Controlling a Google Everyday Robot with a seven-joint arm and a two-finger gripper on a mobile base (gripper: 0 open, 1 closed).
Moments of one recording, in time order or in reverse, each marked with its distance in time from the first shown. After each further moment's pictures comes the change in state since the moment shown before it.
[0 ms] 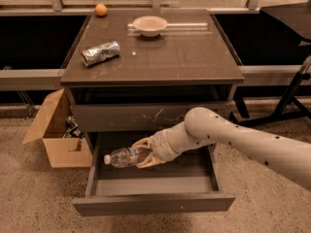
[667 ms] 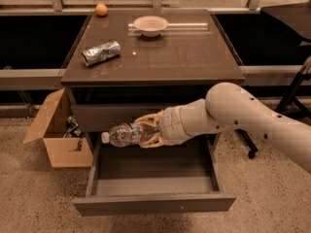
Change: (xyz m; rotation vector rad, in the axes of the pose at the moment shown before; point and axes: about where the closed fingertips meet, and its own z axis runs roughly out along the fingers) arm -0.081 -0.037 -0.106 0.161 0.019 -0.132
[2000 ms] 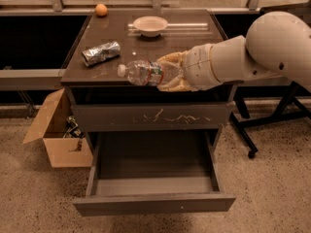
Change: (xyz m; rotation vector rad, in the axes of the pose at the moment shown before) arm -0.016 -0.121 -0.126 0.207 0.128 0.032
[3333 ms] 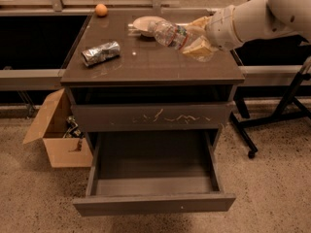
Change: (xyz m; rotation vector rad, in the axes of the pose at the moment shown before) arm 0.081 -0.097 -0.031 0.052 0.064 0.246
